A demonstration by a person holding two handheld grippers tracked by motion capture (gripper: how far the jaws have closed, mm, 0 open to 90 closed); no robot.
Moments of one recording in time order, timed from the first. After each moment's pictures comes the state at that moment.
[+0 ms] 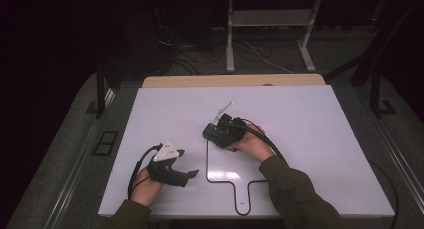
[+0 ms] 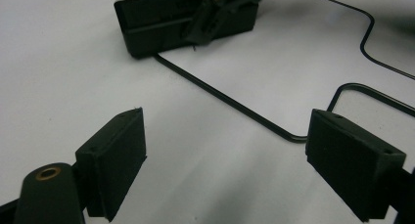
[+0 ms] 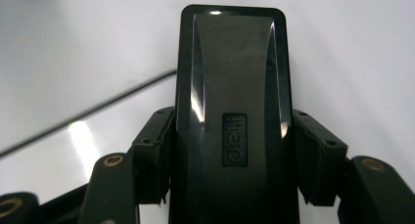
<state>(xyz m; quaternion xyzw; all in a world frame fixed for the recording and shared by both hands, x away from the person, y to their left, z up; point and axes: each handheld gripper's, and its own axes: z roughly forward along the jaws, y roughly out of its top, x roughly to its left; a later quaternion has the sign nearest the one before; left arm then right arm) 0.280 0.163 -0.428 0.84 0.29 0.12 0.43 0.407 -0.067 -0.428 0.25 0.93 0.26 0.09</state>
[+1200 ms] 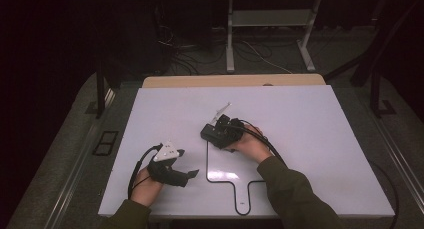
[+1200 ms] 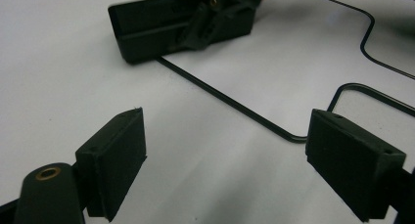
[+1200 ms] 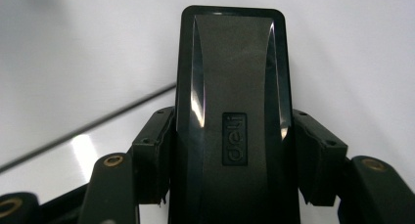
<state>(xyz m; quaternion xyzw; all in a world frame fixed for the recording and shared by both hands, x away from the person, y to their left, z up) 0.281 0.163 -0.428 0.84 0.29 0.12 0.43 0.405 -0.062 -0.429 0.25 0.93 0.26 0.10</state>
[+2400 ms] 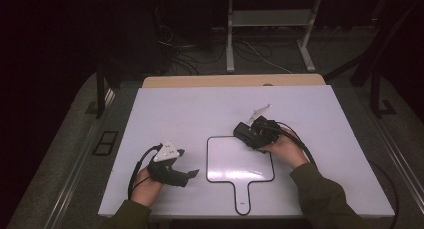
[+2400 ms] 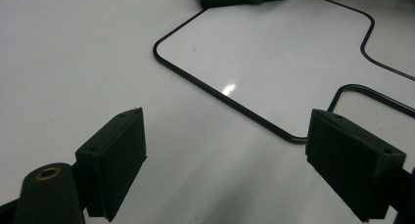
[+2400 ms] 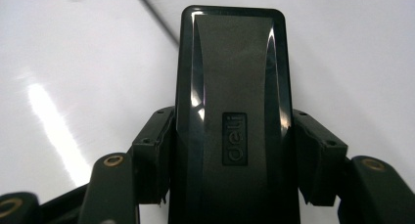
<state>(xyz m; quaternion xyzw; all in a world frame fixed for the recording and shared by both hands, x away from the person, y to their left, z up) 0.280 0.163 -0.427 0.84 0.29 0.13 0.44 0.393 -0.164 -0.429 0.31 0.91 0.26 0.12</state>
